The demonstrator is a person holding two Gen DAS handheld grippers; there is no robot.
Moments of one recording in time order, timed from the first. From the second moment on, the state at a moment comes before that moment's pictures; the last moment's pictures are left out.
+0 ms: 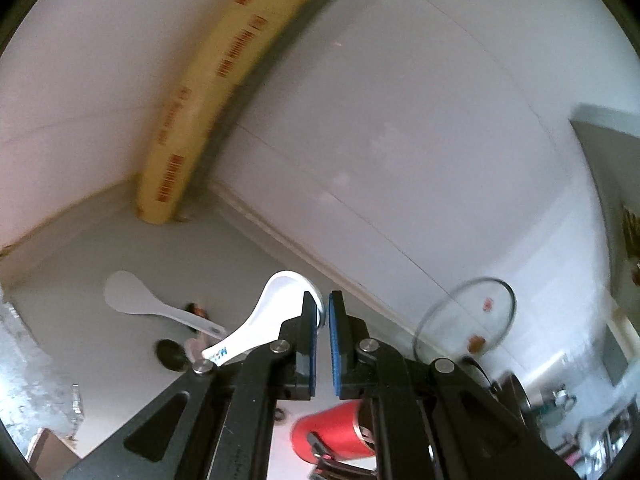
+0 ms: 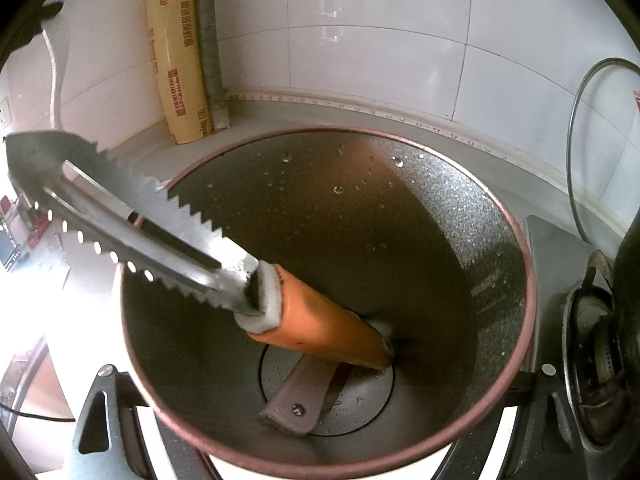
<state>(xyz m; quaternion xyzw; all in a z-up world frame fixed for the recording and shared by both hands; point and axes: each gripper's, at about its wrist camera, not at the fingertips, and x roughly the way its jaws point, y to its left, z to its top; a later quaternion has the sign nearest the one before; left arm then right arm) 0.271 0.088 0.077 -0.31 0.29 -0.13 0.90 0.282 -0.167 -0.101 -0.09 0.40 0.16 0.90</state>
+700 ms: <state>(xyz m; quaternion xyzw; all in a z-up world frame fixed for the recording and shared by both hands) 0.284 -0.027 0.079 -0.25 0.34 -0.32 0.85 0.281 -0.162 -0.101 -0.09 0.40 0.17 0.90</state>
